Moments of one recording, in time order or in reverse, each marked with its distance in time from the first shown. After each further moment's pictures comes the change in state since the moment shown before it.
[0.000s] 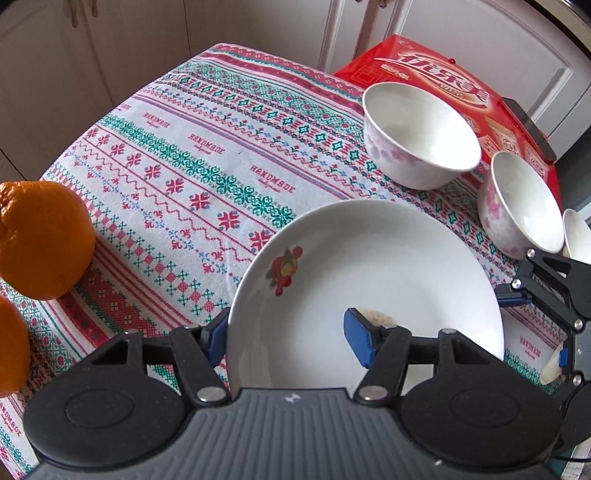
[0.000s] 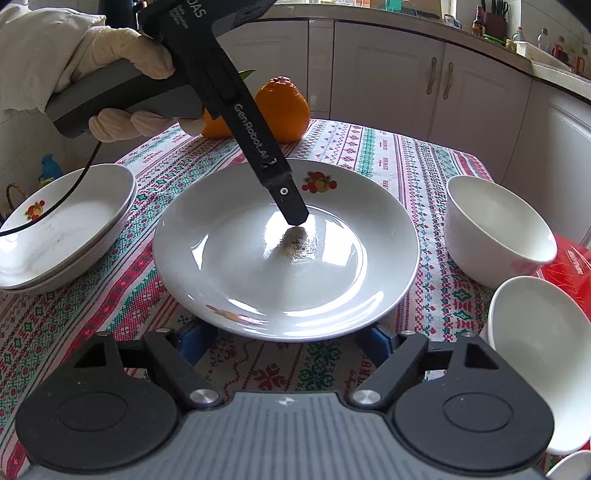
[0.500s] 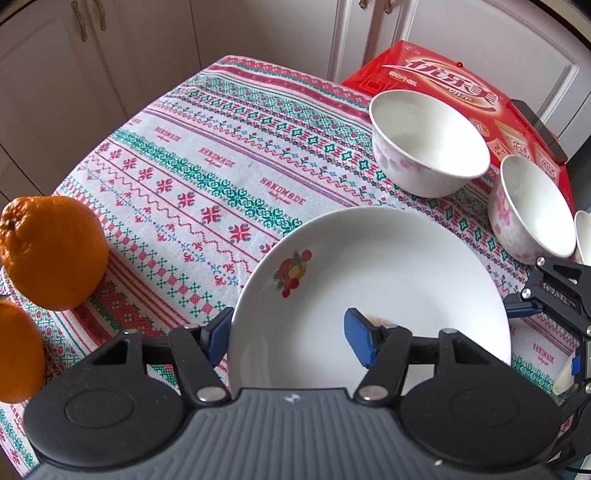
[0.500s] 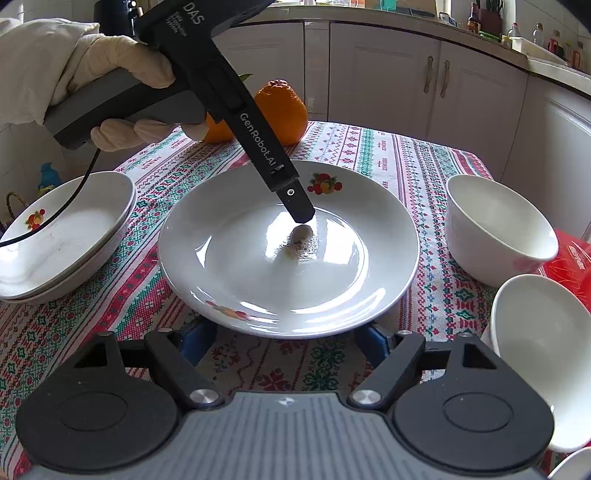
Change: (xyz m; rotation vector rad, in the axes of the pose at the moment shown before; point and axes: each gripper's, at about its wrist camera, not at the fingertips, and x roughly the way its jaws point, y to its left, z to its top) left arm -0.003 -0.003 0.002 0.013 -0.029 0.055; right arm 0.000 0.000 0.001 0.024 -0.006 0.008
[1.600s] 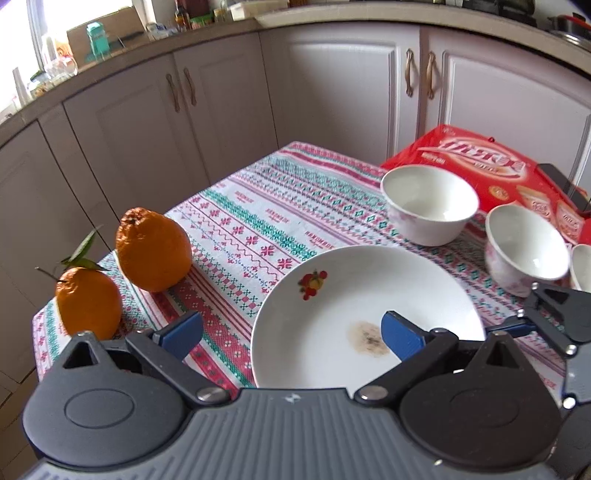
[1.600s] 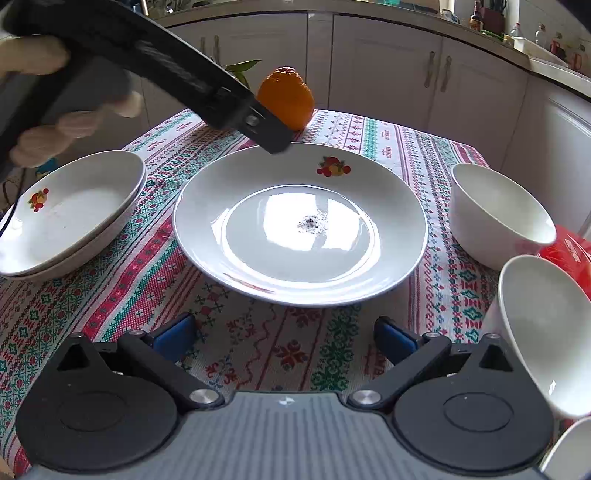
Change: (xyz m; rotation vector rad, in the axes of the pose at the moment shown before) left arm -0.065 -0.046 -0.056 -0.098 -0.310 0.264; right arm -0.007 0.012 -0.011 -0.020 0.030 -0.023
